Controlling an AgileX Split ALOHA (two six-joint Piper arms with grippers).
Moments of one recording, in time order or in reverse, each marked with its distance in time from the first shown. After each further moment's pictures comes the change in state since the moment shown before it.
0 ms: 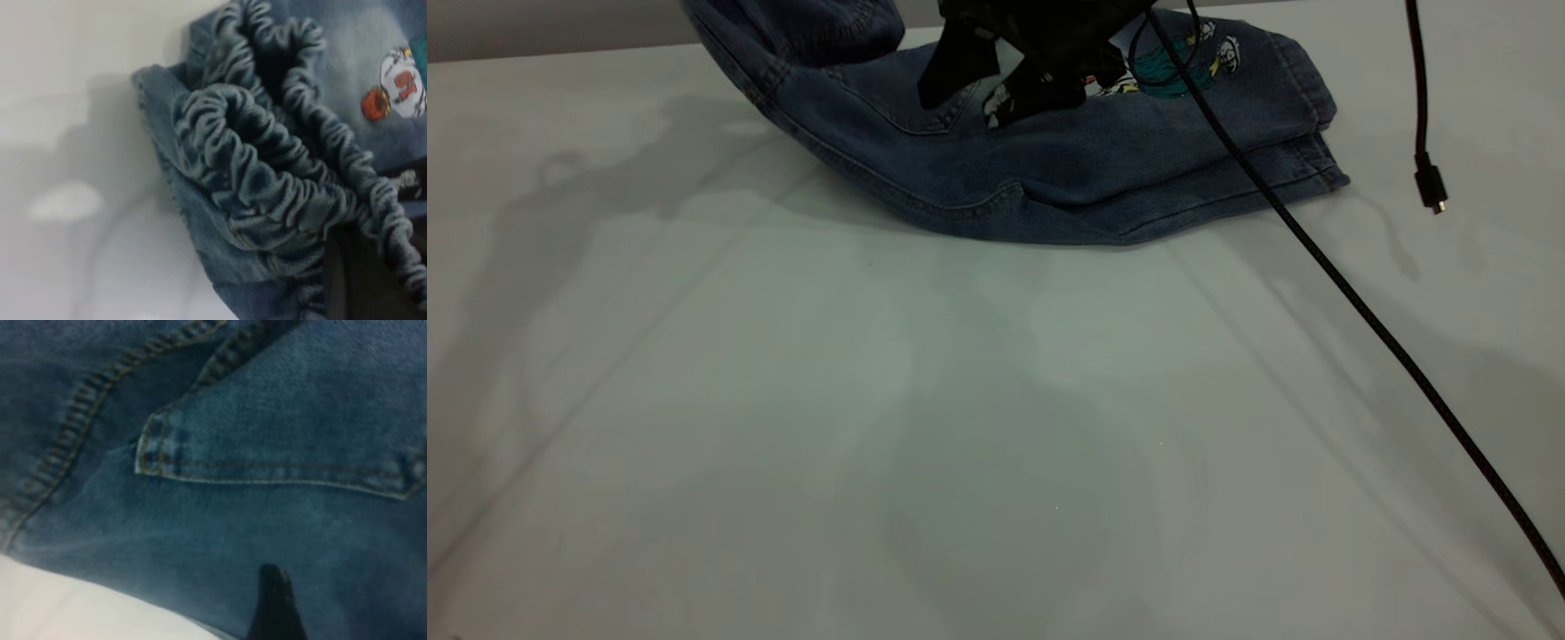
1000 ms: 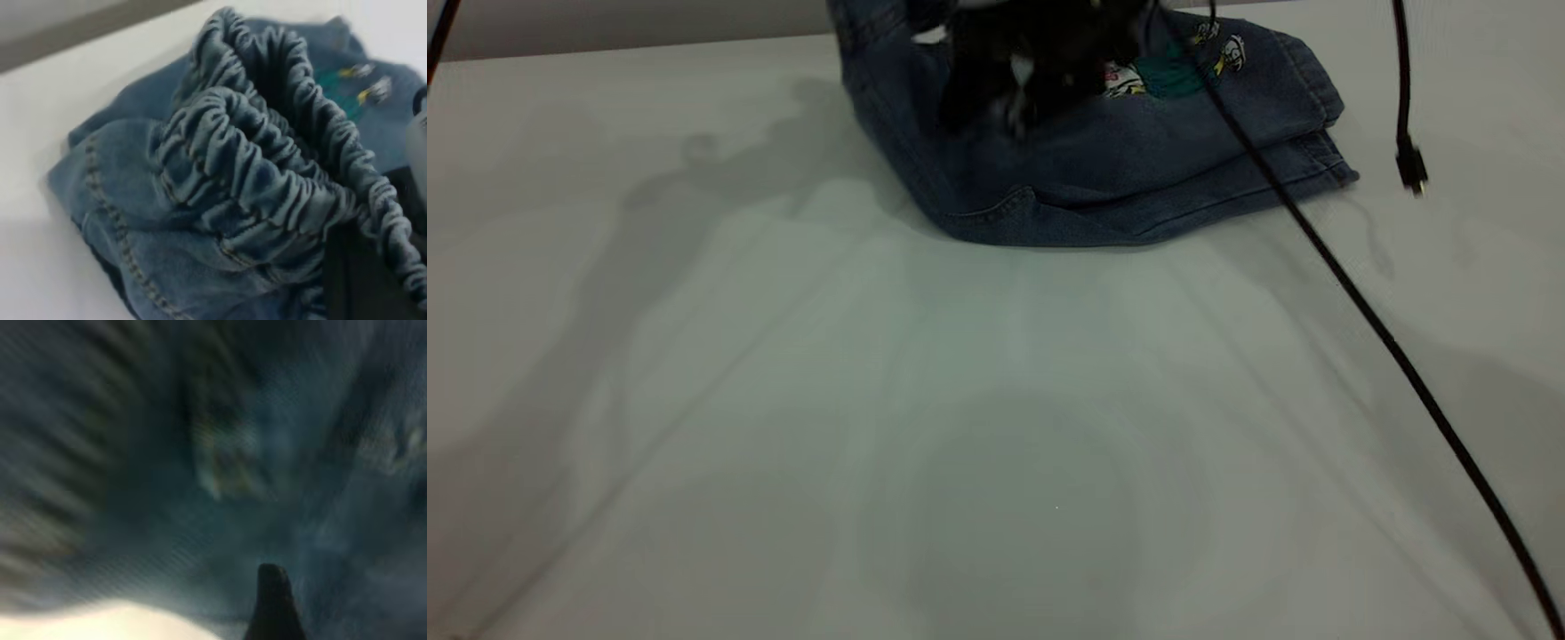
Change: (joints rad) left arm -0.191 0.000 -0.139 0.031 -0.061 -0.022; right arm 0.019 -0.055 -0.005 -0.265 0.018 0.061
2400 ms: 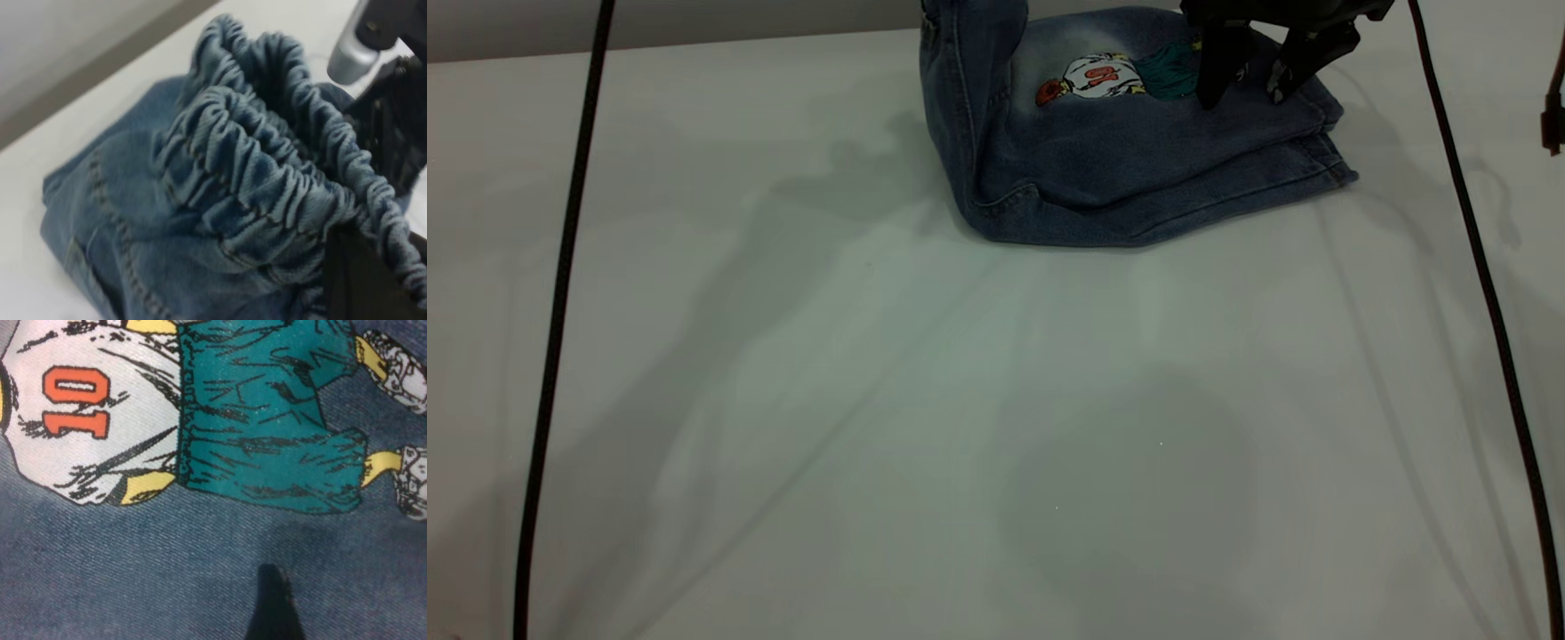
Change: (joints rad) left arm -0.203 0.001 -0.123 0.216 -0.061 -0.104; right arm -0.218 0.038 -0.095 -0.535 0.155 0.430
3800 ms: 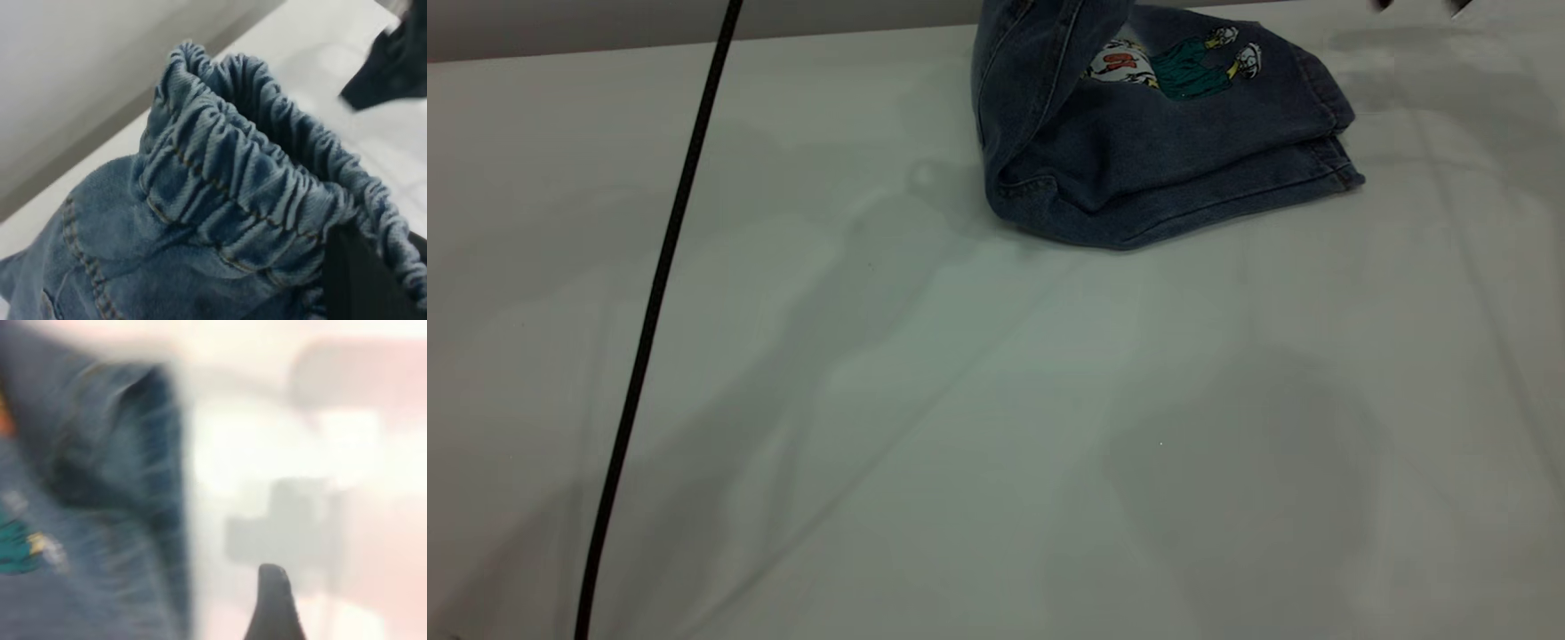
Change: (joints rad) left arm -0.145 0.050 0.000 -0.011 -0.238 0.035; right arm -0.236 0.015 -0.267 -0.081 0.222 0.053
